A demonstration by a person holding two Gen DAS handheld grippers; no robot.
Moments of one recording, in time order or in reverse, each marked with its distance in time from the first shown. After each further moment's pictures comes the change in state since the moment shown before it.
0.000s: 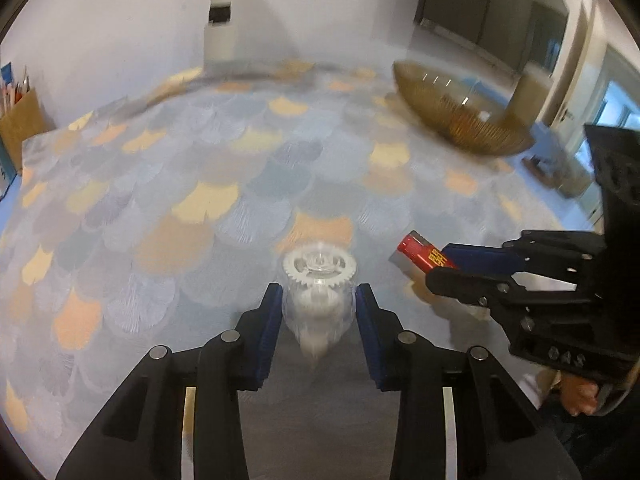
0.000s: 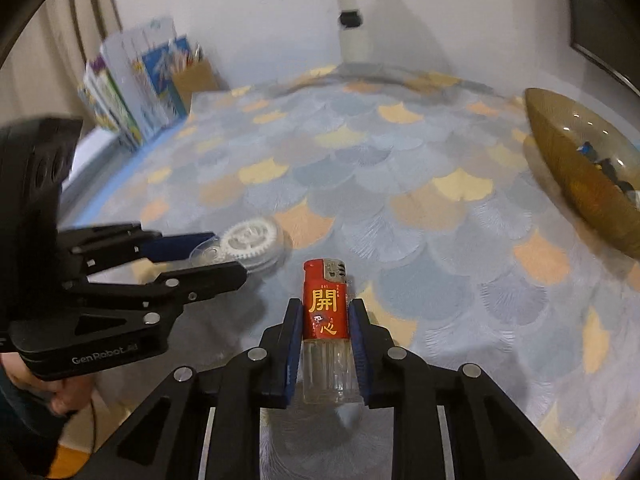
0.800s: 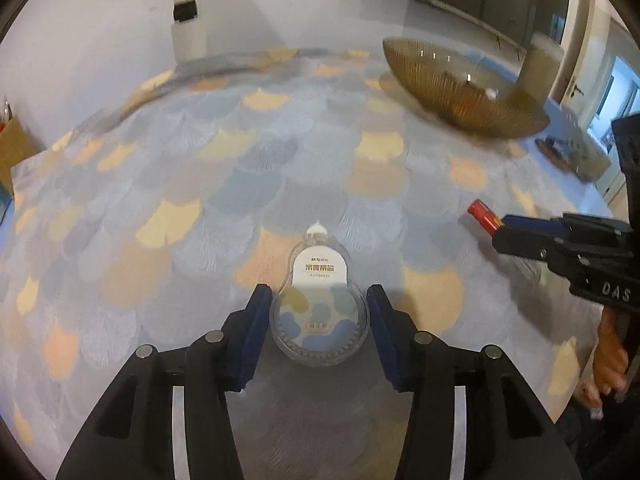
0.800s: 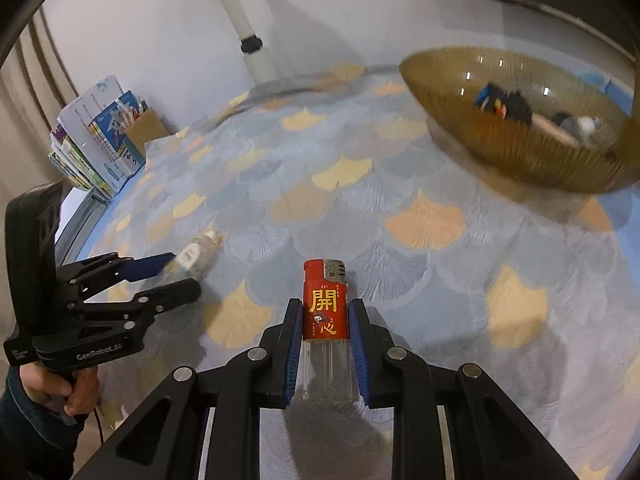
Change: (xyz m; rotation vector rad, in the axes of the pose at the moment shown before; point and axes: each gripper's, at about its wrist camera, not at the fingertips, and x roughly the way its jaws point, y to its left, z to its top) left arm 0.035 -0.032 0.023 0.053 0.061 0.071; right arm -0.028 -0.084 -0.012 0.190 -0.024 -0.016
